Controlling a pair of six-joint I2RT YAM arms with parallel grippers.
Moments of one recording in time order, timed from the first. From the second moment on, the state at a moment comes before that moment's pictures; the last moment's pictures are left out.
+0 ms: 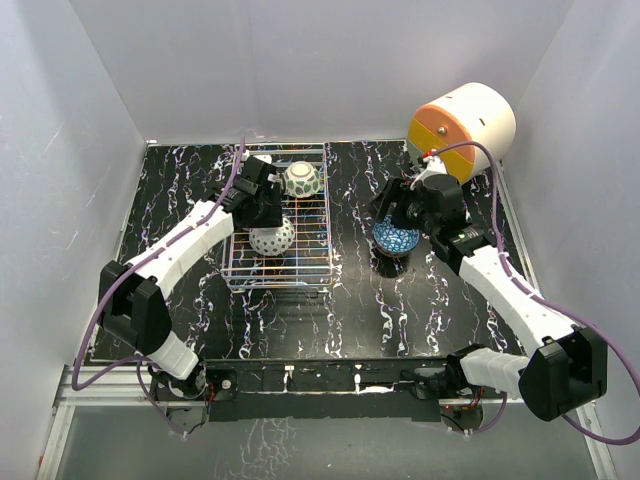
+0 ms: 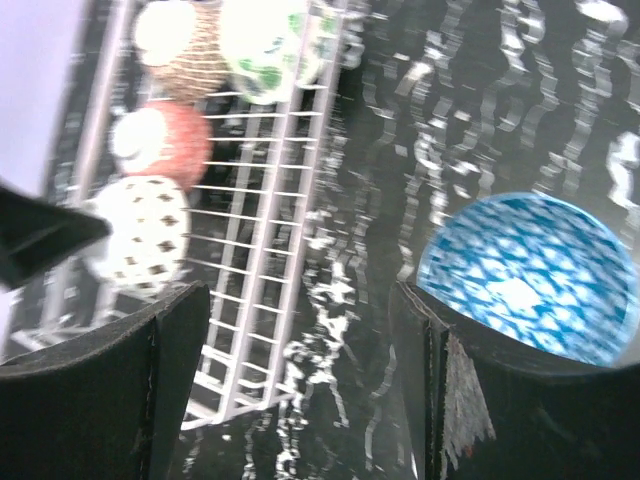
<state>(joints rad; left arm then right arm) -0.52 1.57 1.36 -0.73 -0.25 -0.43 0.36 1.17 0.95 -0.24 -0.06 0.48</state>
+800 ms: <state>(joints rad) -0.46 1.47 1.33 -0.54 0.06 -0.56 0.35 1.27 0.84 0.37 -0.58 0.91</state>
